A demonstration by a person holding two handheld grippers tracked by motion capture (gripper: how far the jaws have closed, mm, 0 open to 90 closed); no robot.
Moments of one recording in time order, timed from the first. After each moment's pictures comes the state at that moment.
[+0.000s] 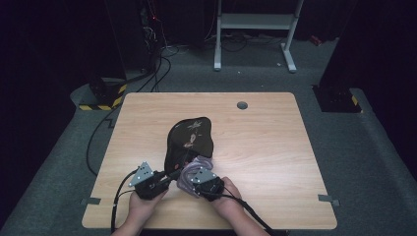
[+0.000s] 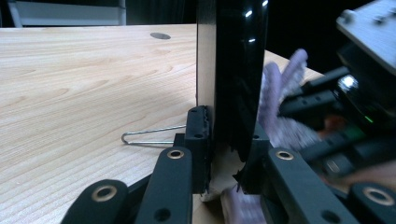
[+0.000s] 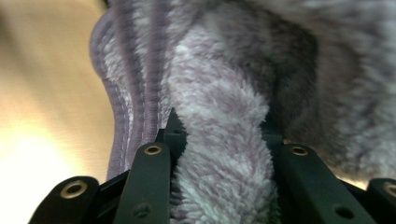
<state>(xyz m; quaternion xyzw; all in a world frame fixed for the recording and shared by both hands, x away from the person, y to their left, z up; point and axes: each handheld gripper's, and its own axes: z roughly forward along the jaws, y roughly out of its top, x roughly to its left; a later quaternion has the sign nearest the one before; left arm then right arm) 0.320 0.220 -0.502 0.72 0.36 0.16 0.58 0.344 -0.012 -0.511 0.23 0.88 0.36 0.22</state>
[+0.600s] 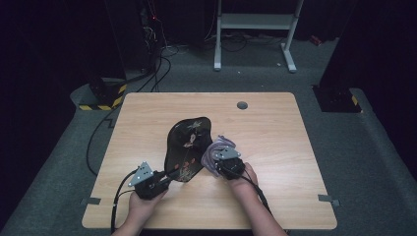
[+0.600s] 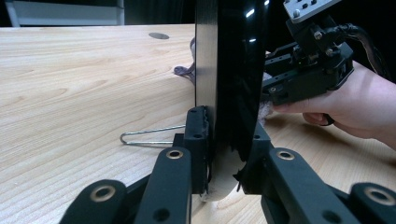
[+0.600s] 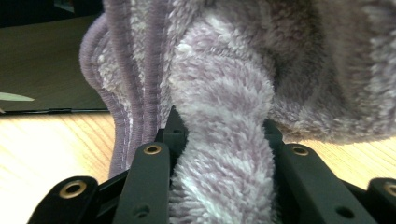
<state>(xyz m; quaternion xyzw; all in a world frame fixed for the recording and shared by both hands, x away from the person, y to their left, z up) 0.321 0.220 -0.502 0.72 0.36 0.16 0.58 0.405 -0.068 -0.513 0.34 0.84 0.35 0.25</state>
